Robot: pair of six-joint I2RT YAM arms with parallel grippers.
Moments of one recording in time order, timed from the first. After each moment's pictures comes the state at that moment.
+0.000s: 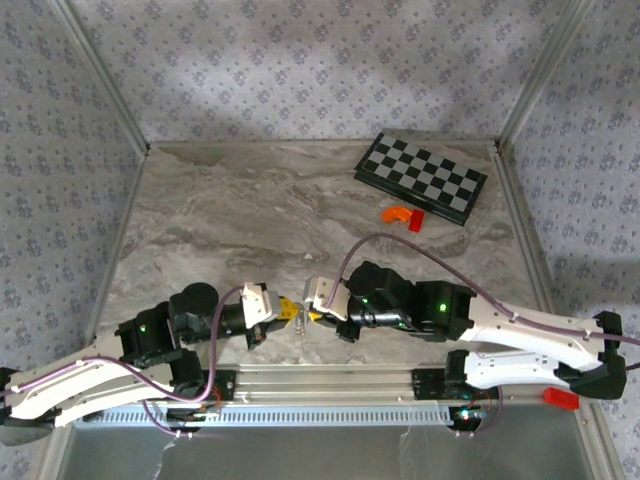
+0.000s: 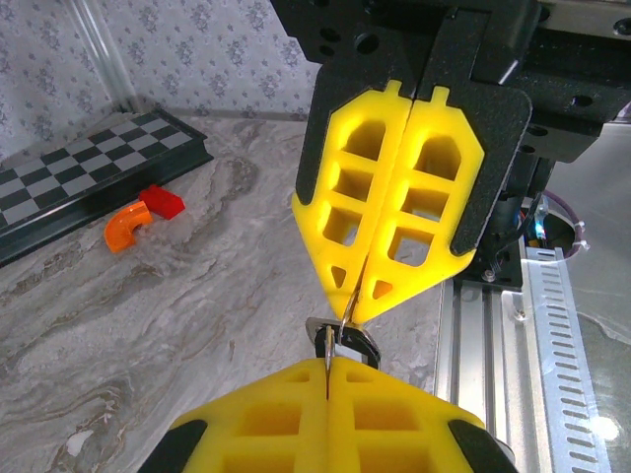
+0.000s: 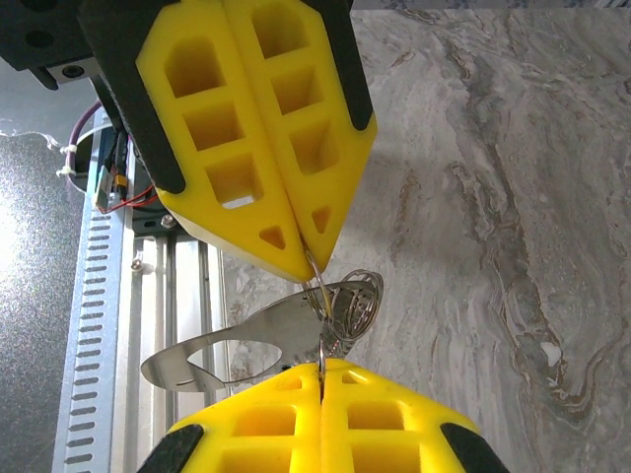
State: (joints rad) left arm -1.19 0.55 0.64 -0.37 0.10 0.10; right arm 1.29 1.03 1.03 -0.58 -0.02 -0.17
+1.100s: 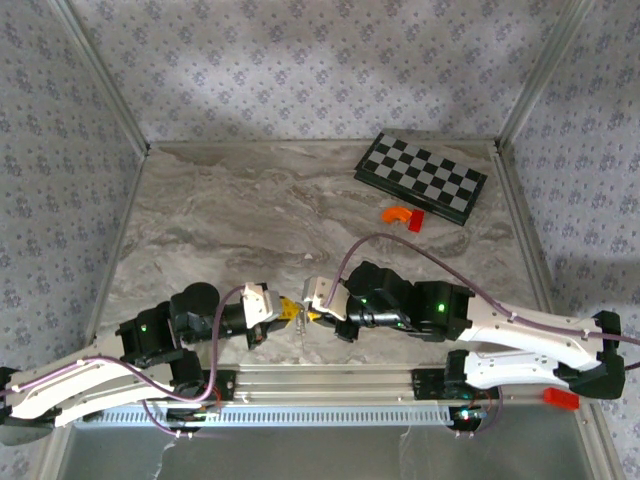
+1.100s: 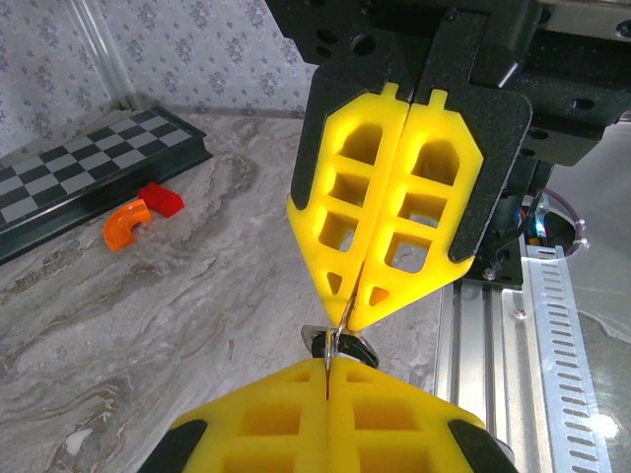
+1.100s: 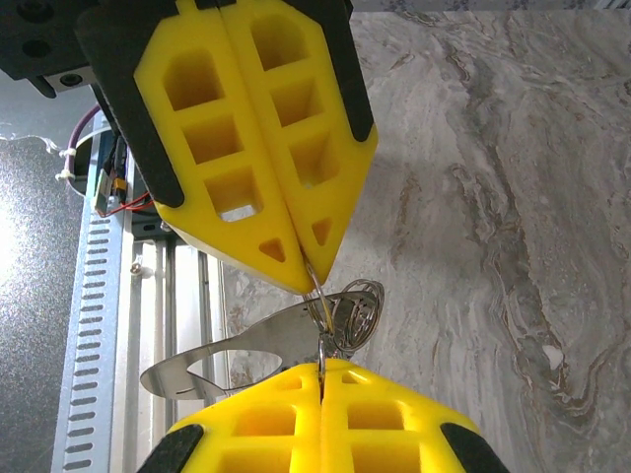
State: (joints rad) left arm -1.19 0.55 0.64 -0.37 0.10 0.10; right arm 1.29 1.04 1.02 -0.57 -0.02 -0.16
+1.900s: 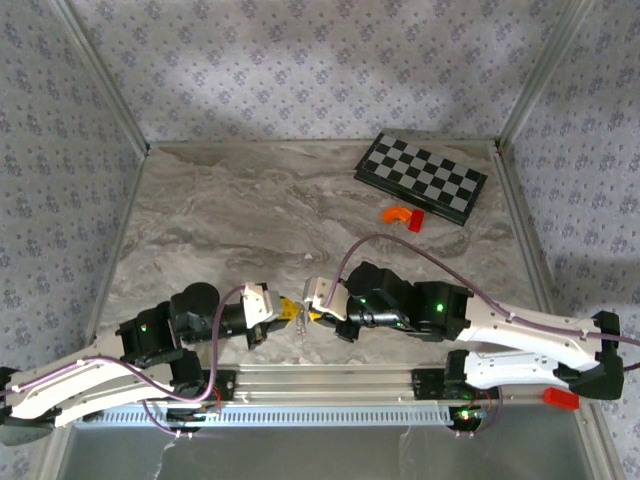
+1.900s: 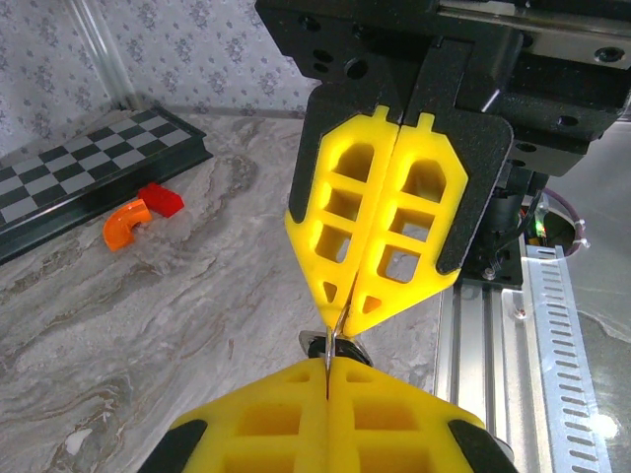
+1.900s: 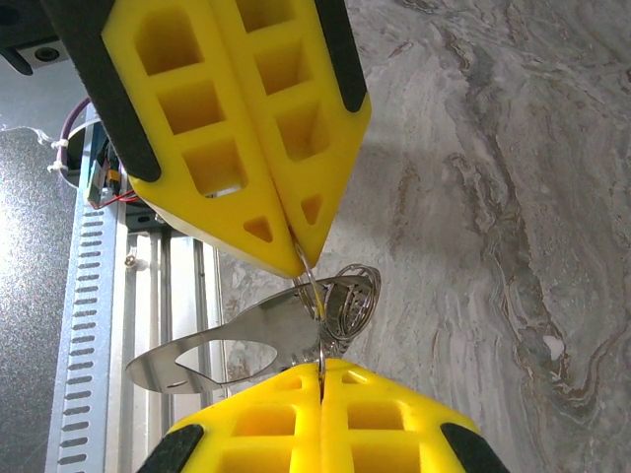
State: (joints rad) left arm -1.19 0.55 0.64 -0.37 0.10 0.10; right arm 1.29 1.04 1.01 -0.56 -0.02 -0.16
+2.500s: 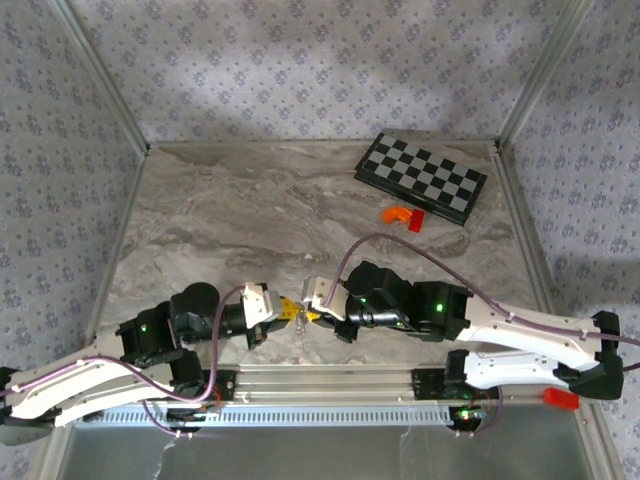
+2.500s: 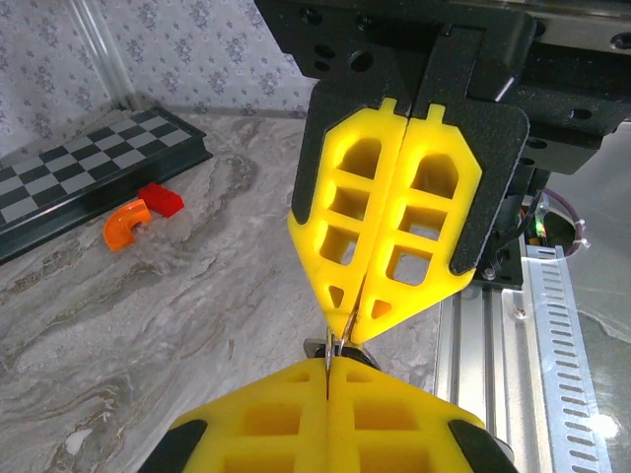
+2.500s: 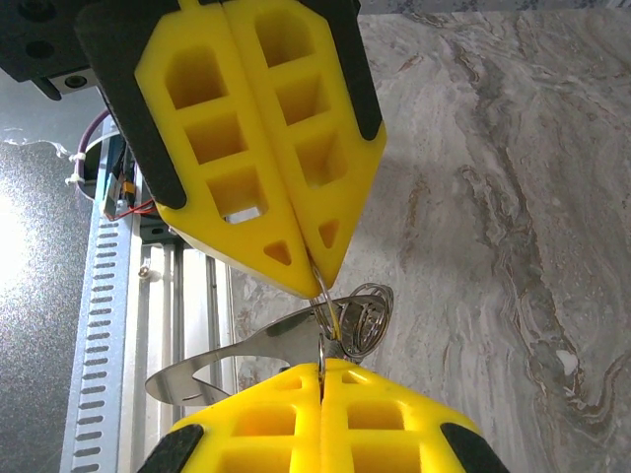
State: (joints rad) left arm -1.19 0.55 0.64 -0.37 0.10 0.10; right arm 1.29 1.04 1.01 -0.54 -0.05 -0.15
